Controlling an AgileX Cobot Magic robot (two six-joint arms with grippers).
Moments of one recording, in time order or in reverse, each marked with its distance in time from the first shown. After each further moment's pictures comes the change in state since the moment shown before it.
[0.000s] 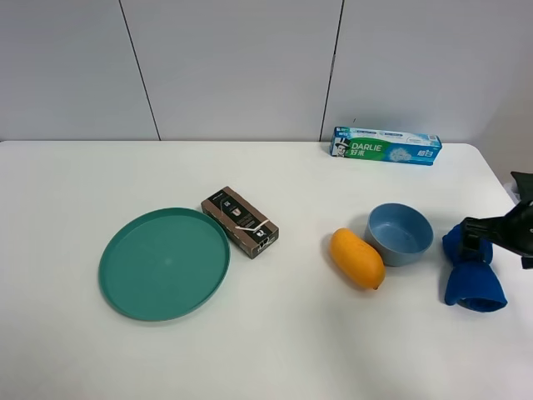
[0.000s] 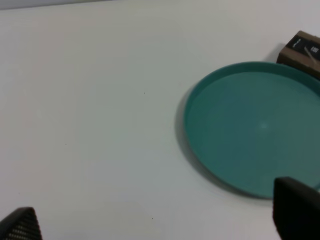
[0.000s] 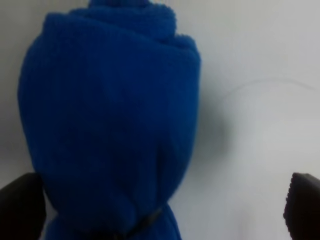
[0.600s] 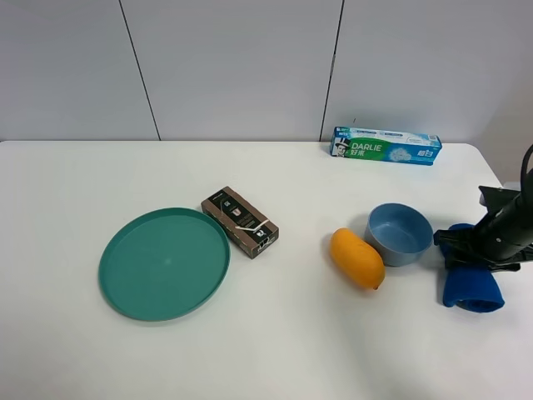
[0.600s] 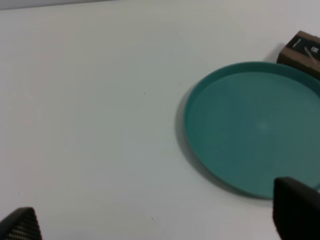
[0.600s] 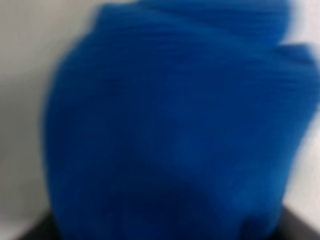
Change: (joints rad) left arm 0.000 0.000 0.000 0.000 0.000 0.000; right arm 0.062 0.128 -0.001 0.045 -0.062 0.002
